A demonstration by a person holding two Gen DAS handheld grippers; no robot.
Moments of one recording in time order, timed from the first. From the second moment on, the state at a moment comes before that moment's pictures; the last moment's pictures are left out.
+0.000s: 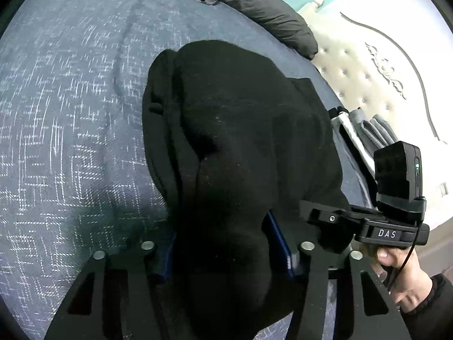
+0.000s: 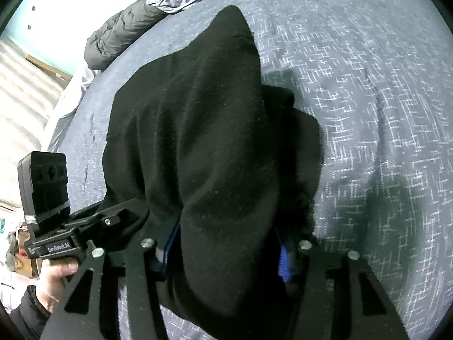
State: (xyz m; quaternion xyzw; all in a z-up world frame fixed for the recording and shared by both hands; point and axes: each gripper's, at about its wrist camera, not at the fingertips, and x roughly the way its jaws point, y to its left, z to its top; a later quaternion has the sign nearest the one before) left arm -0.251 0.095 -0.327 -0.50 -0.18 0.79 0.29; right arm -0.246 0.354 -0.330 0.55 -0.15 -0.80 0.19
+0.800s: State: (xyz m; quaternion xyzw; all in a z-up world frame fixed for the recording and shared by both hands) left arm -0.207 0.097 -0.248 -0.45 -0.13 0.83 0.30; right arm -0.238 0.339 -0.271 0.49 -0.13 -0.84 0.21
